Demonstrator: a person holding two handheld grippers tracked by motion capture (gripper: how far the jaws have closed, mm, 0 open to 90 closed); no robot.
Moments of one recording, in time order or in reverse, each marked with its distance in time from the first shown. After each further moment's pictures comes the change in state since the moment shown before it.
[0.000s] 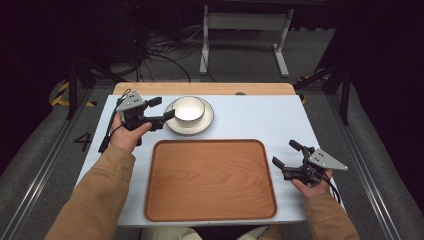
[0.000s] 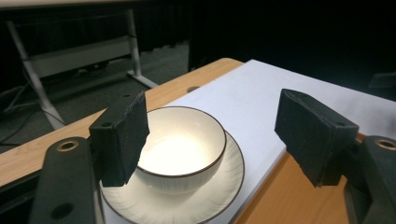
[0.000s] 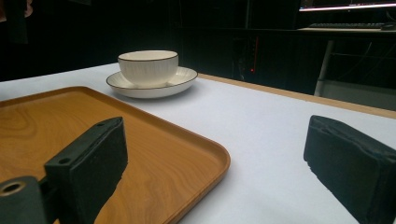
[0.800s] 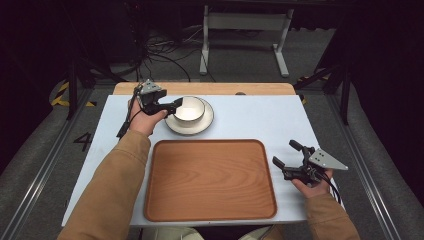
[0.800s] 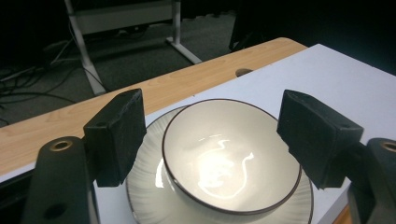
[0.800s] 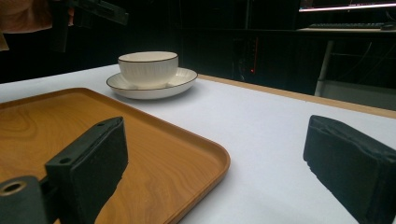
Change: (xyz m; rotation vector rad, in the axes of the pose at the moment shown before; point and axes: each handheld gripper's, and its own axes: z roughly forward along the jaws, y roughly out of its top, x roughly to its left) left arm 0.025 0.005 0.065 0.143 0.196 -0.087; right arm 0.000 0.000 0.000 -0.005 0.000 0.008
